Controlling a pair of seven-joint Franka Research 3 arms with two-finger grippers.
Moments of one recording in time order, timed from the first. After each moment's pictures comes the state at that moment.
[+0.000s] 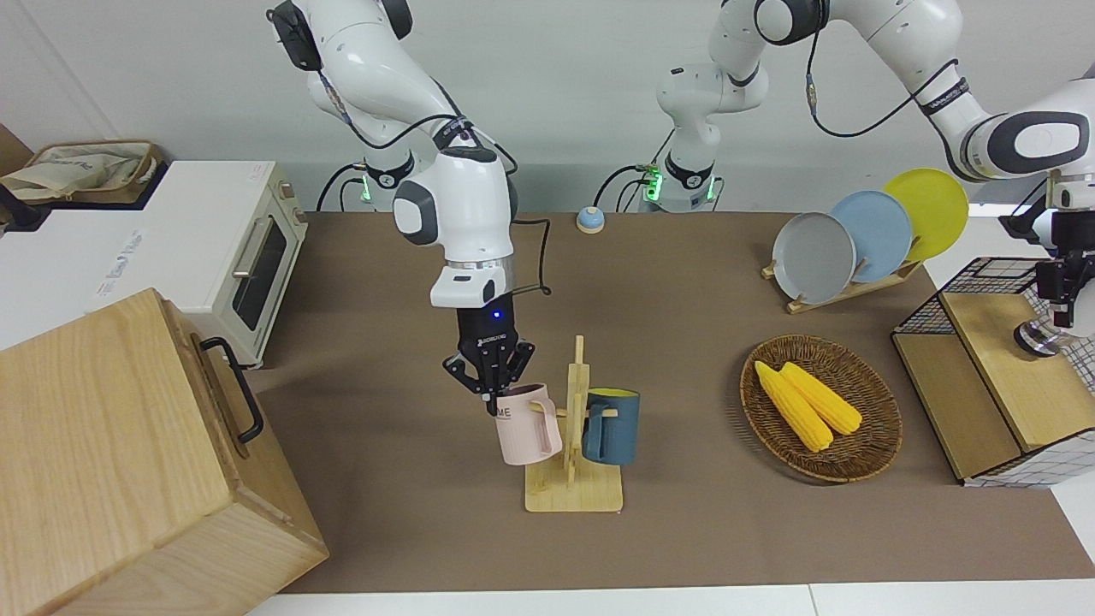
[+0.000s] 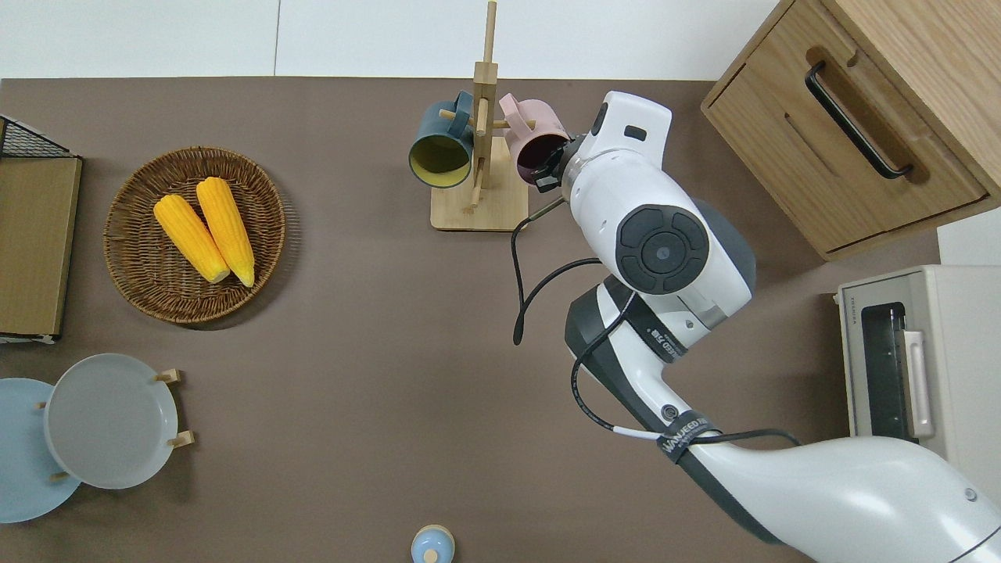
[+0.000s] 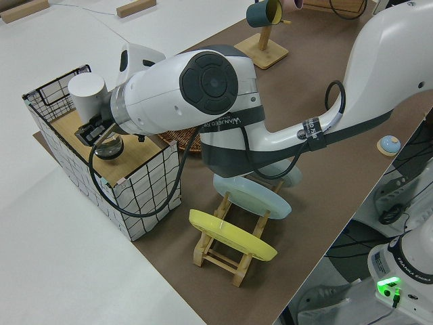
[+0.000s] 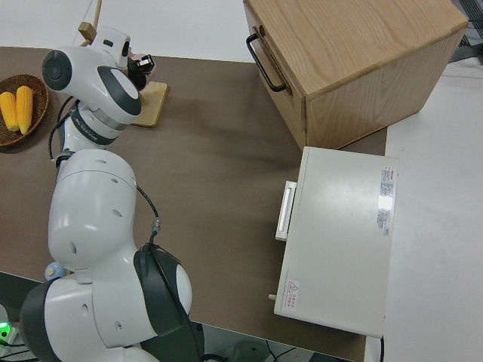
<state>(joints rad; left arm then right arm) 0.07 0.29 0.55 -1.71 -0.97 2.54 1.07 0.12 0.47 0.30 -1.54 -0.58 2.55 0.27</state>
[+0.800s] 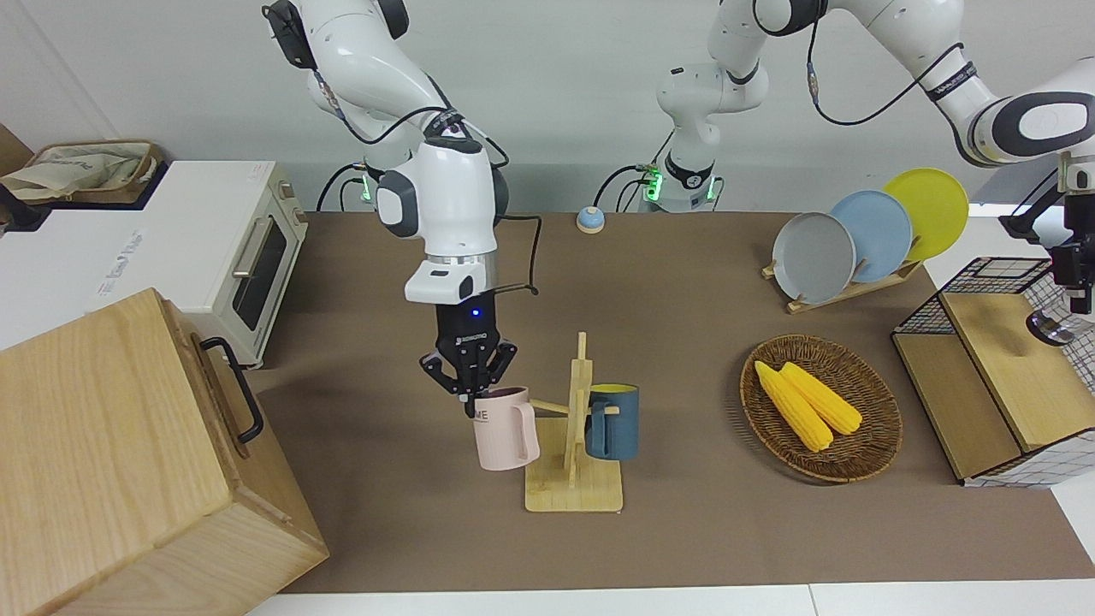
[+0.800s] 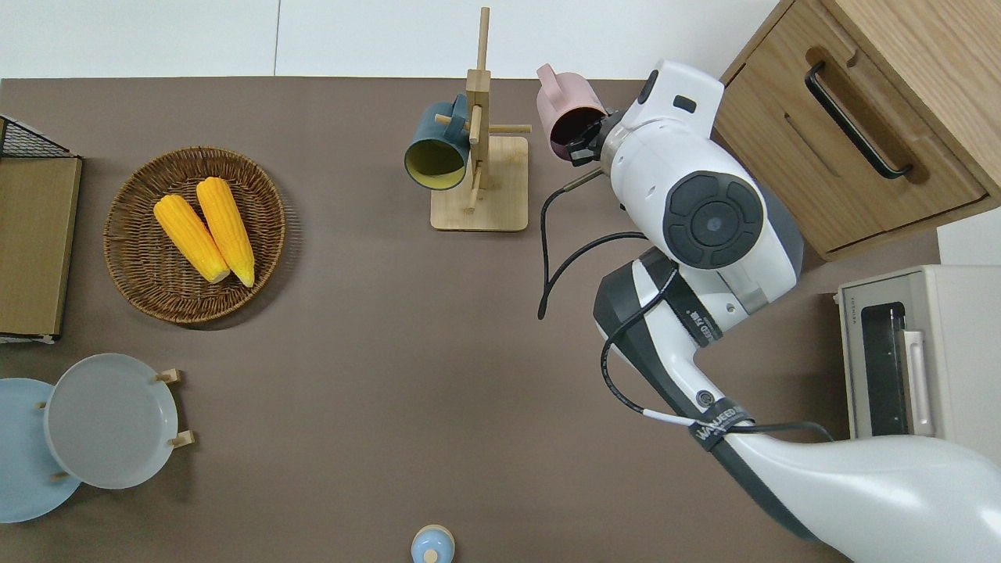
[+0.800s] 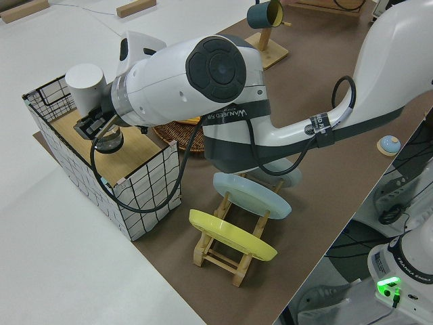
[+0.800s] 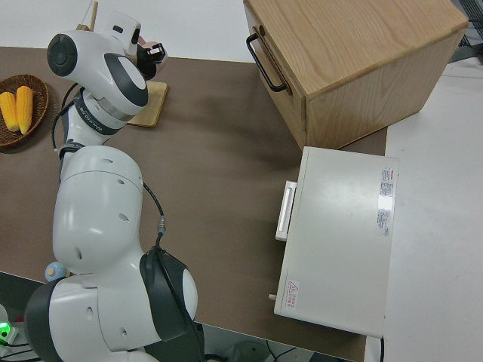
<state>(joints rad) 0.07 0.24 0.54 -1.71 -0.86 2.54 0.93 0.07 0.46 0.31 -1.49 -0.56 2.50 0.27</state>
